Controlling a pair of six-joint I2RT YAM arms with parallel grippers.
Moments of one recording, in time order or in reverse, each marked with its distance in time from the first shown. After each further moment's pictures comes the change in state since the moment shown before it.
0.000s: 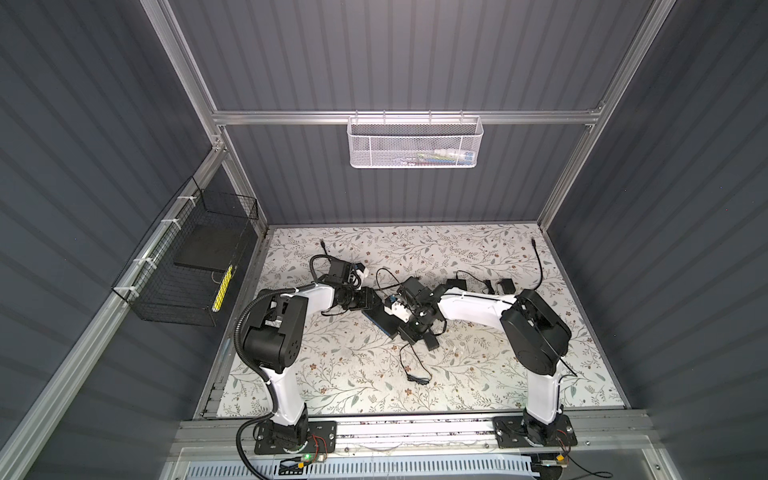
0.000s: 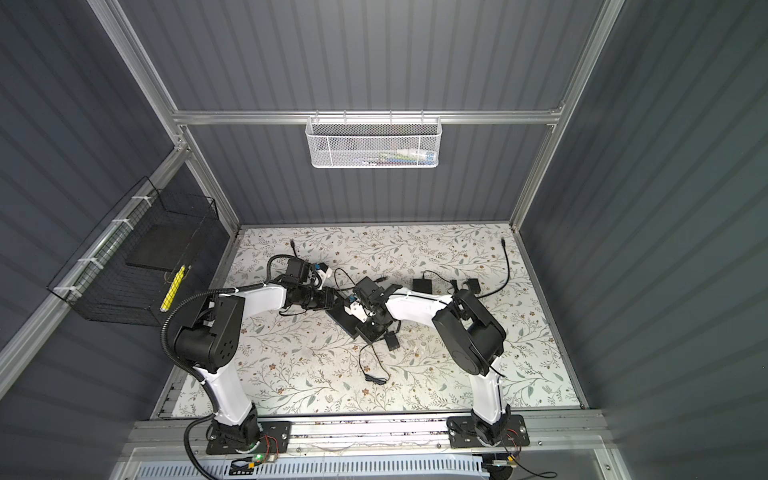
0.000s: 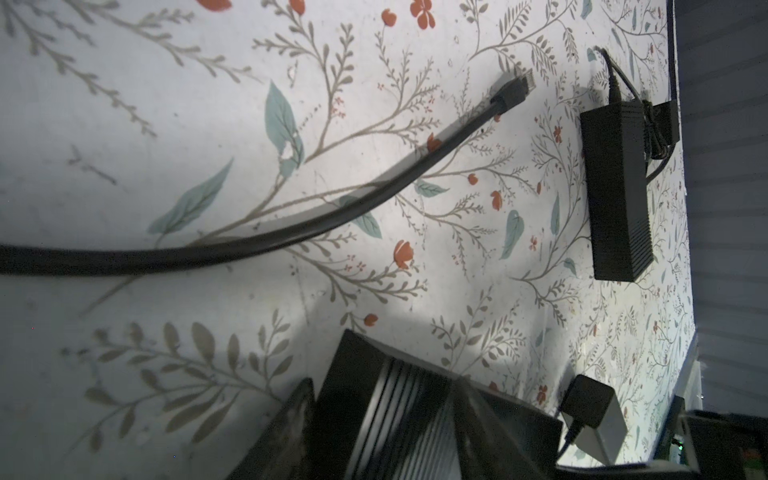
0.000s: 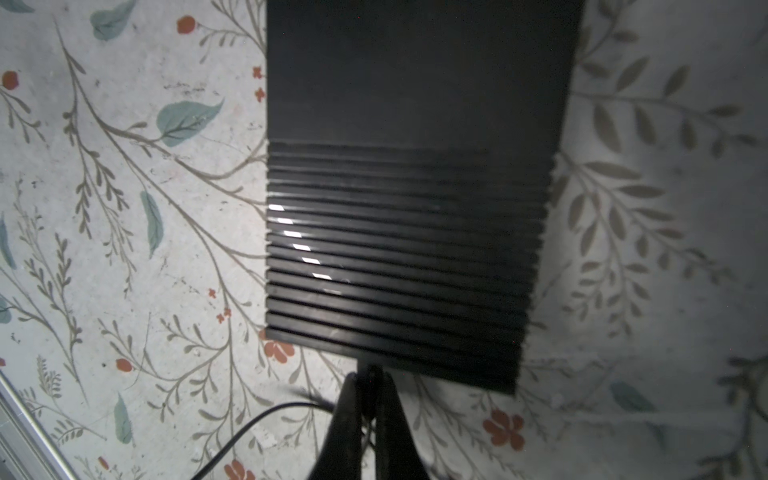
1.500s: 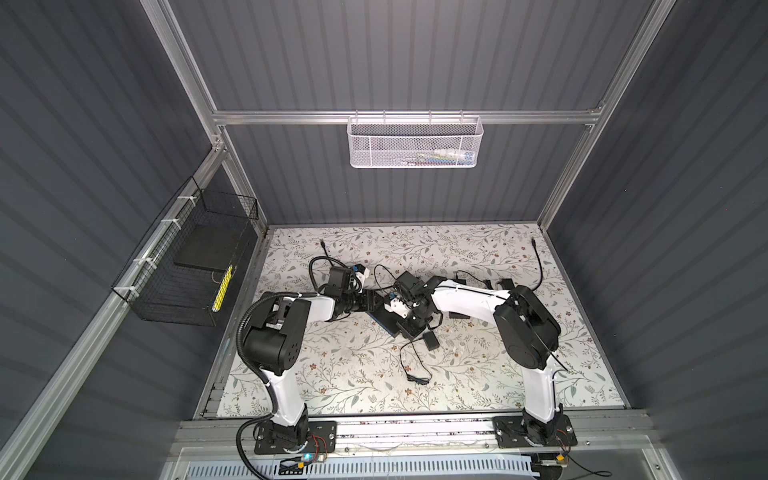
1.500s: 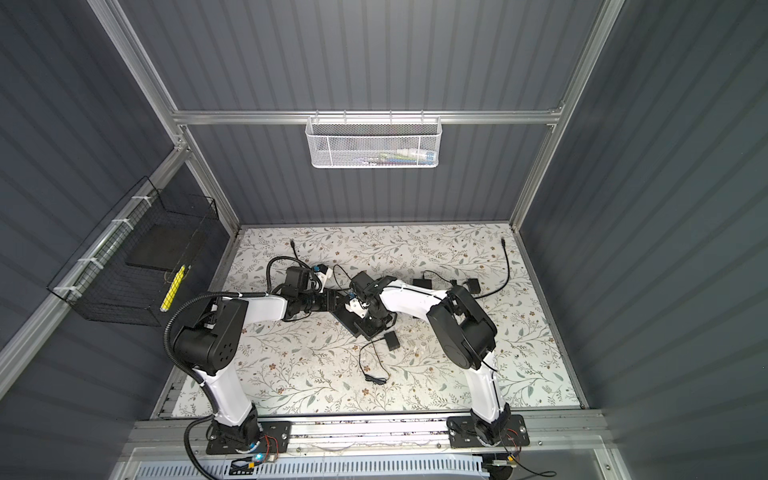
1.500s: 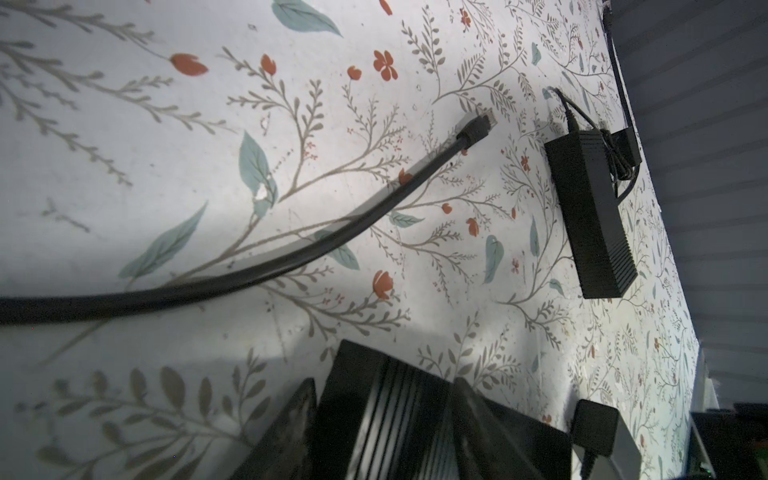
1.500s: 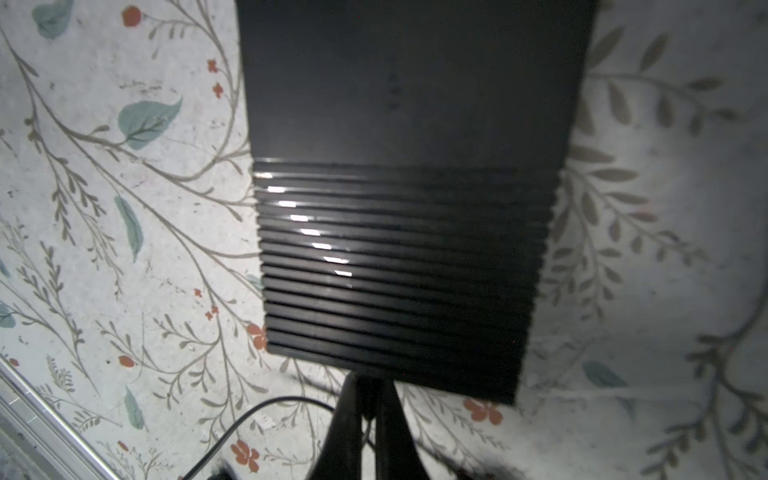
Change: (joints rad) left arm -0.023 -0.013 -0.143 0.302 0.002 -0.060; right arm -0.009 0.076 0.149 -0.175 0.013 0.026
